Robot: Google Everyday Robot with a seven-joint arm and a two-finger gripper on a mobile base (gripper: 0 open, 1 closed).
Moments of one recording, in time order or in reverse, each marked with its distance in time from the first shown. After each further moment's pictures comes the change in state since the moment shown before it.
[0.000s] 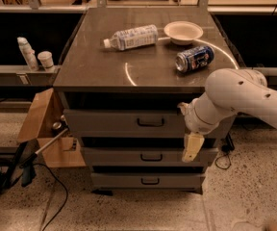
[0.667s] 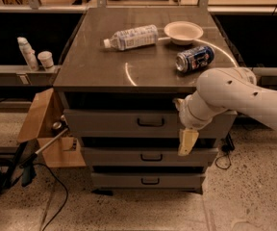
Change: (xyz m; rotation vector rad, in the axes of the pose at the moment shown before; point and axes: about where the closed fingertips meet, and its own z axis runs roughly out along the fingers) arm -0.006 -0.022 0.011 0.048 0.020 -0.051
